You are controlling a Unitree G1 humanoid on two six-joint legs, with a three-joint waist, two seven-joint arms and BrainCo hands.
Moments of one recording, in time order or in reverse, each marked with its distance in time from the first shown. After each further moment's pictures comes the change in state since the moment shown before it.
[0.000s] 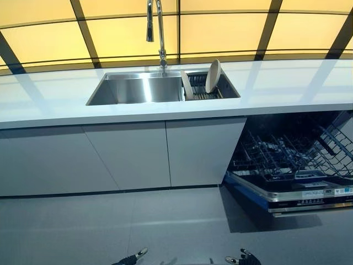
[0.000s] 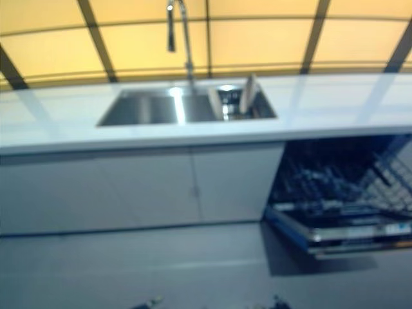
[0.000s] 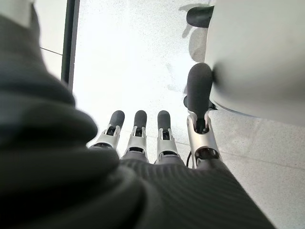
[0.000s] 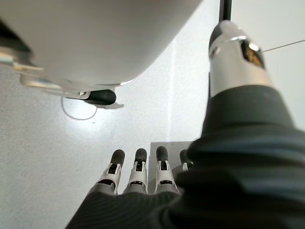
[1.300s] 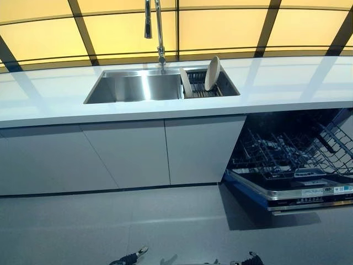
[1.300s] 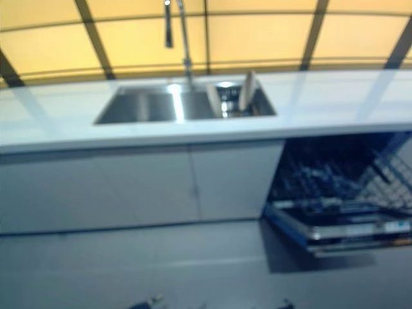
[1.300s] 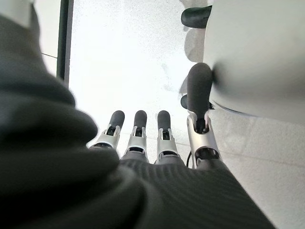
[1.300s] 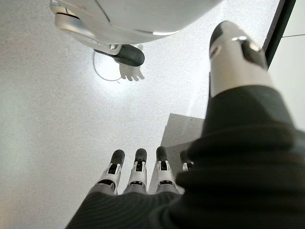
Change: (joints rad) left arm -0.014 0.011 -0.014 -0.008 -0.067 0.041 0.012; right arm -0.038 0.018 0.009 0.003 -0.160 0.154 -0.195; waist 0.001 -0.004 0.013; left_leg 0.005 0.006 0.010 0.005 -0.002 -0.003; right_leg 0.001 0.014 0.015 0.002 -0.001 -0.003
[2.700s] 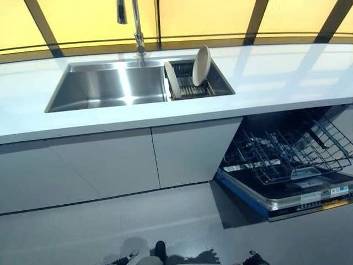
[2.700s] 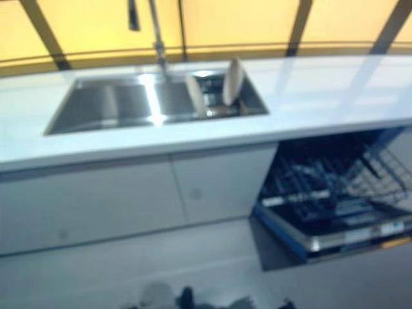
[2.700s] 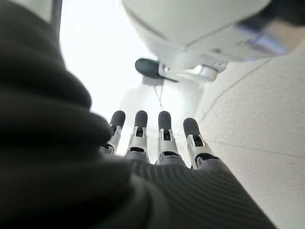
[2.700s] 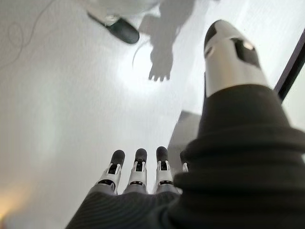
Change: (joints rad) left arm -0.046 0.033 0.048 0.110 0.034 0.007 0.021; right arm -0.078 -0.009 0.007 0.119 -0.131 0.016 -0.006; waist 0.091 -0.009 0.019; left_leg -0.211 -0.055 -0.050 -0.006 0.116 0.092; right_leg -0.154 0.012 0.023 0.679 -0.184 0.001
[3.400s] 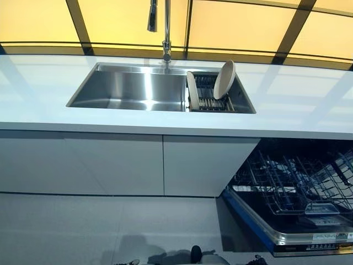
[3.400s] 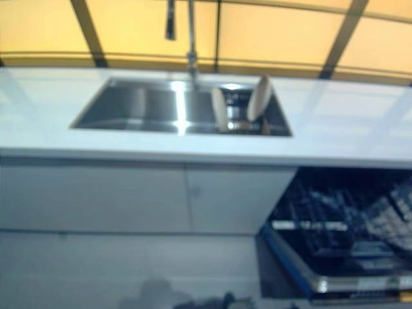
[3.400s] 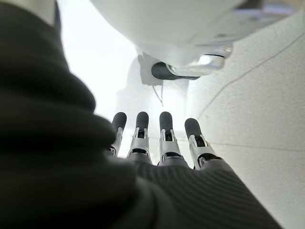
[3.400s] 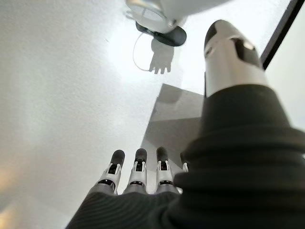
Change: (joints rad) left arm 0.024 0.012 -0.044 0.007 0.160 -0.048 -0.030; right arm 0.007 -0.002 -0.031 -0.041 0.080 0.023 -0.020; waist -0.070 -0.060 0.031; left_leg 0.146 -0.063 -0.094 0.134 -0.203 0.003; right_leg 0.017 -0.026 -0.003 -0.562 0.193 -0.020
